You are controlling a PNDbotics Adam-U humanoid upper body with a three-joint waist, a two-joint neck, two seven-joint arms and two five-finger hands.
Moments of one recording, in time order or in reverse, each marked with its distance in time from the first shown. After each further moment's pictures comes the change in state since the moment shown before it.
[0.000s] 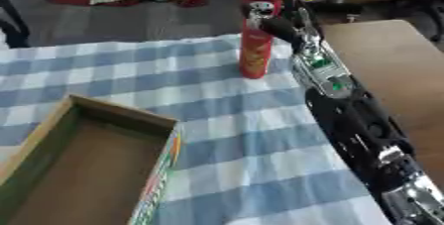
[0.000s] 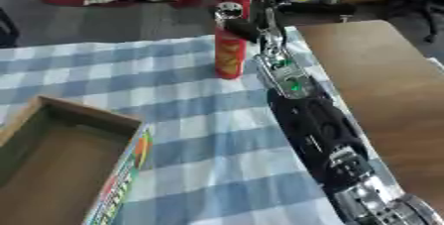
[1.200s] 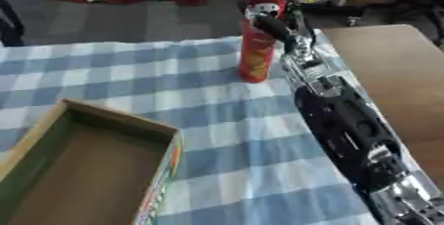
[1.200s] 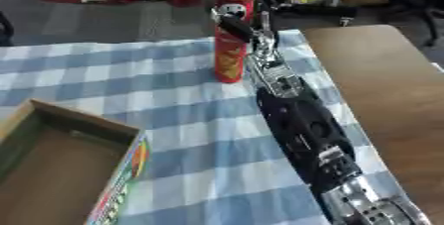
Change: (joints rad) left arm -0.025 -0.003 -0.007 -0.001 0.000 0.006 -0.019; right arm -0.075 -0.005 -0.037 0.060 -0.062 -0.024 -0.068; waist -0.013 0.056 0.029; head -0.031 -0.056
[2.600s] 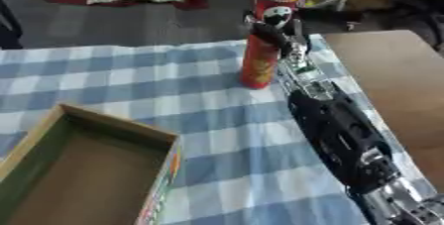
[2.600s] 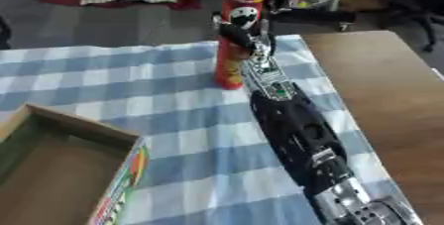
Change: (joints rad) left arm -0.009 0.000 -0.006 0.000 0.002 0.001 -0.008; right arm -0.022 -0.004 -0.015 0.044 -0.049 -0.064 -0.081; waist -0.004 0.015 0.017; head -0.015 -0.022
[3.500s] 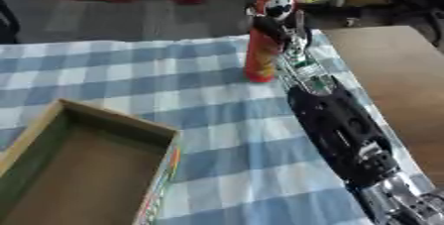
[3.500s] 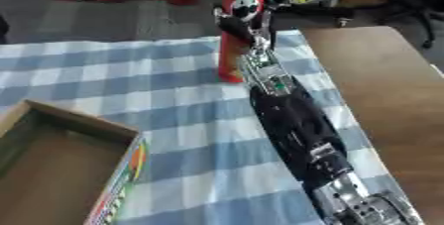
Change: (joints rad) left arm 0.000 0.000 0.000 0.000 0.005 0.000 -0.001; right arm 0.000 0.001 0.008 -0.036 0.053 -0.001 -0.042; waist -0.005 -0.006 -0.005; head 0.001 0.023
